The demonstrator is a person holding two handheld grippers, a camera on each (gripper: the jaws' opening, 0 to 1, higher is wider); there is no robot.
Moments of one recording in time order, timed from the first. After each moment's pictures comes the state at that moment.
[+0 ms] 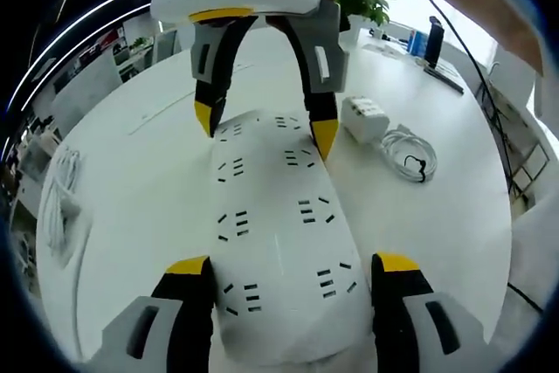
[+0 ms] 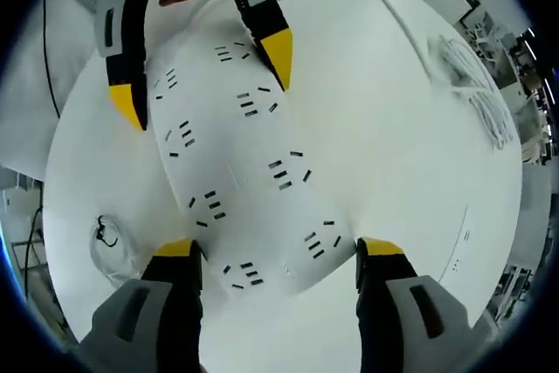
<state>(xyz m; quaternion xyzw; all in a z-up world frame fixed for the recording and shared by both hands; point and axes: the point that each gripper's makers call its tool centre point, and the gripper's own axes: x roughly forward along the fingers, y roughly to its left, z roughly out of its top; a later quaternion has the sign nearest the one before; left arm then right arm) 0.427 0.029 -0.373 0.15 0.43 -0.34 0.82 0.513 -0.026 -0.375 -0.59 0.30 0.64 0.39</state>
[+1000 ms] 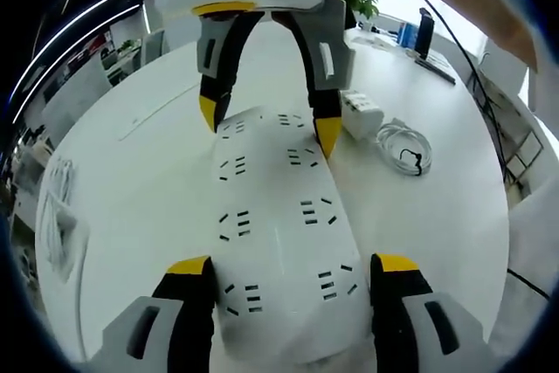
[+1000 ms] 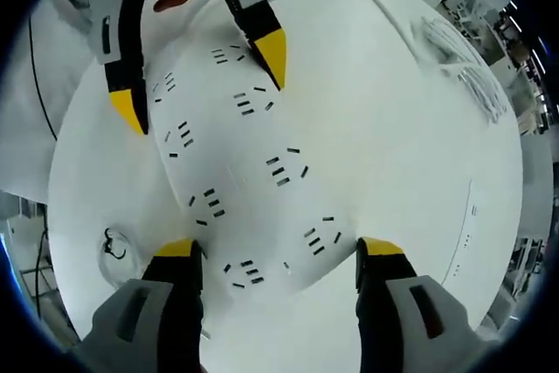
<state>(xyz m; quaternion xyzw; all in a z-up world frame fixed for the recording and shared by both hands) 0.423 0.026 -0.373 0.17 0.44 -0.36 0.81 0.513 -0.034 -0.374 -0.56 0.32 0.63 0.42</state>
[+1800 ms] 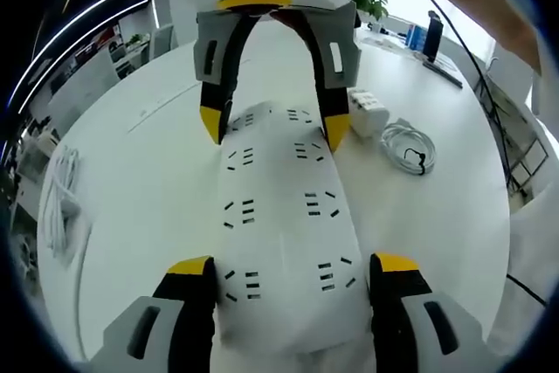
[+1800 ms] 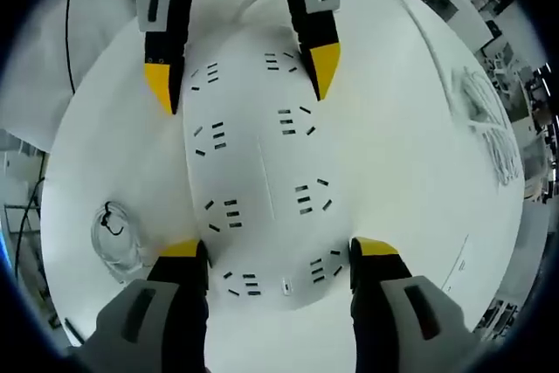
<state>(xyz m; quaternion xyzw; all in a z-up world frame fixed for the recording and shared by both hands) 0.420 0.031 -0.373 0.16 0.44 -0.34 0.81 0.498 -0.025 -0.372 -0.60 0.25 0.68 0.34</state>
